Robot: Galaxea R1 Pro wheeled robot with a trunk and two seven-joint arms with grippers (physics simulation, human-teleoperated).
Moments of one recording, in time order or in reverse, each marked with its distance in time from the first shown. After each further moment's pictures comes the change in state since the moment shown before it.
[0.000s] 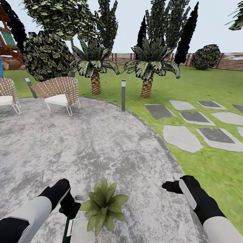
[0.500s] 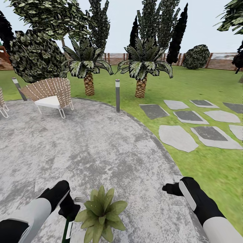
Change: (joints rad) left arm 0.013 0.001 0.000 0.000 -0.001 0.000 0.000; right arm 0.000 0.000 0.003 0.036 0.000 0.000 0.000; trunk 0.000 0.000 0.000
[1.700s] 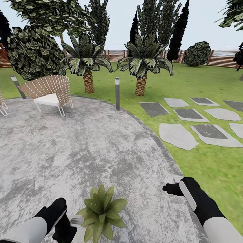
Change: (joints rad) left arm 0.138 -0.001 -0.001 0.002 0.000 -0.001 0.001; right arm 0.000 -0.002 -0.004 0.001 0.000 0.000 0.001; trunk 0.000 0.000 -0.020
